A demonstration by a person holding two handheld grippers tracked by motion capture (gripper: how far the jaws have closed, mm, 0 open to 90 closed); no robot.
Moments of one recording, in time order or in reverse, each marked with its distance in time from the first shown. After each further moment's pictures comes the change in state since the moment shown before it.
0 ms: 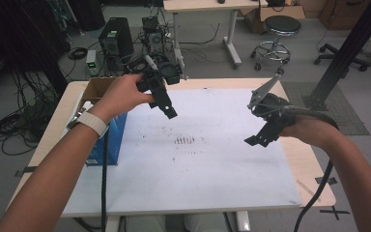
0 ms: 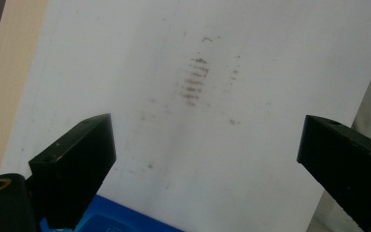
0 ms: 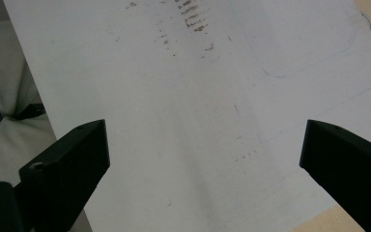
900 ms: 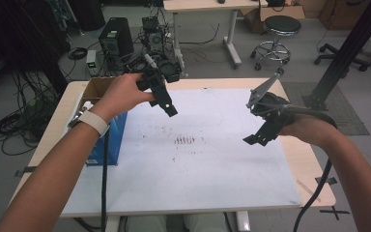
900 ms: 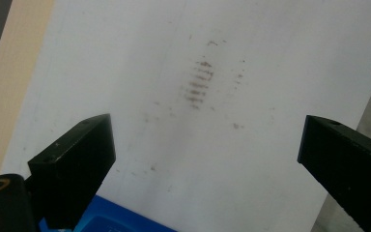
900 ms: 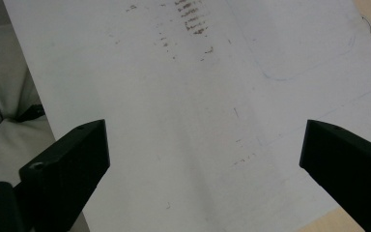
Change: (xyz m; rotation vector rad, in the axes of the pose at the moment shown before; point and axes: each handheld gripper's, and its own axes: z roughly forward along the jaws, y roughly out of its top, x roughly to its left) left arm 0.006 0.000 0.001 -0.011 0.005 -0.023; right arm -0.002 0.002 0.001 -0.005 0.005 -0.003
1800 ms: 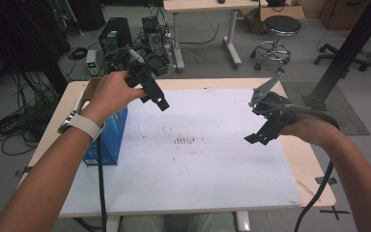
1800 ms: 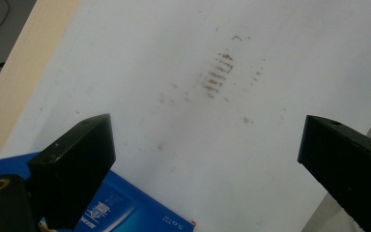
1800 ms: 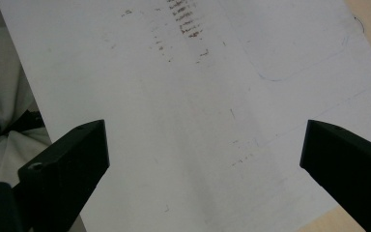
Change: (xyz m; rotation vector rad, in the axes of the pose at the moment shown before) left arm 0.005 -0.017 -0.019 0.002 0.063 -0.147; right arm -0.003 -0.004 -0.001 -0.021 -0.008 0.020
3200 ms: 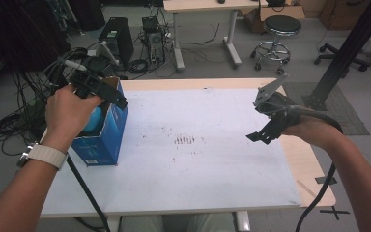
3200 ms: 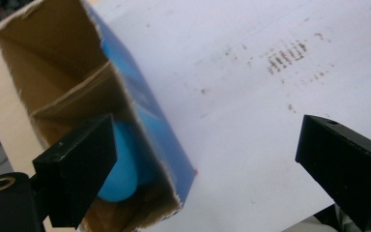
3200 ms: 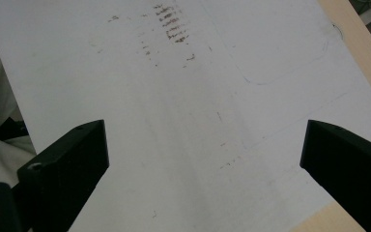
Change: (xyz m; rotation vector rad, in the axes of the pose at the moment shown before) left arm 0.015 -0.094 -0.040 -0.053 0.152 -0.495; right arm -0.005 -0.010 -0.001 -0.043 -0.043 -0.001
